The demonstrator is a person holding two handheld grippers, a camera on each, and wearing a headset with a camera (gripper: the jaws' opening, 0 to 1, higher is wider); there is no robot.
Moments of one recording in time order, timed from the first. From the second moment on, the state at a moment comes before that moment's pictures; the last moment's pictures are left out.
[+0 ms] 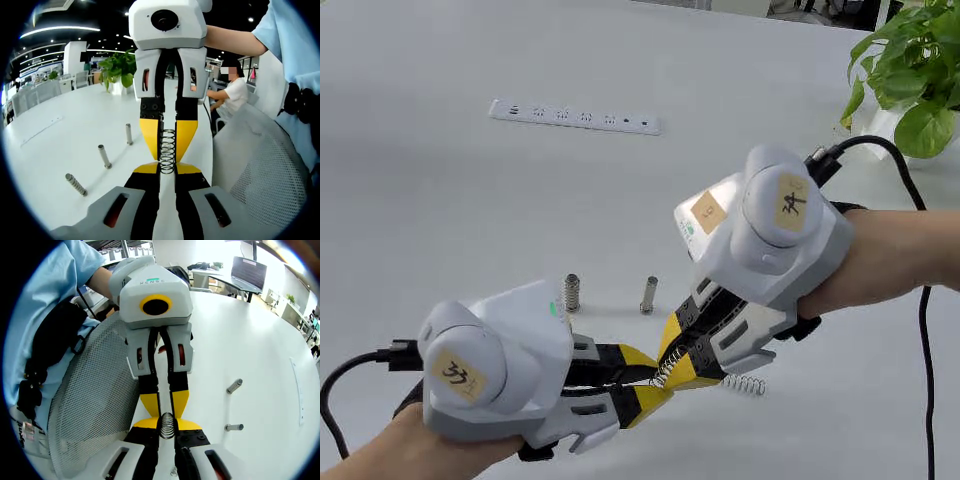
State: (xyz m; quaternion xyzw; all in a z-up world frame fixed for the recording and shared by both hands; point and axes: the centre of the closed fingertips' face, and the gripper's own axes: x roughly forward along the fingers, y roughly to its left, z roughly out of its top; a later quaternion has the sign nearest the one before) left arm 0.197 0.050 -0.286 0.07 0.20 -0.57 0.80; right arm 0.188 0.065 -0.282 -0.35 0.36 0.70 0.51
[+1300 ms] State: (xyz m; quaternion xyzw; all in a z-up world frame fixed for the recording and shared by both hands) left arm 0.236 0.138 -0.303 0.02 0.21 -0.39 0.90; right arm 0.213 0.041 -0.294 -0.37 0.38 0.67 0.51
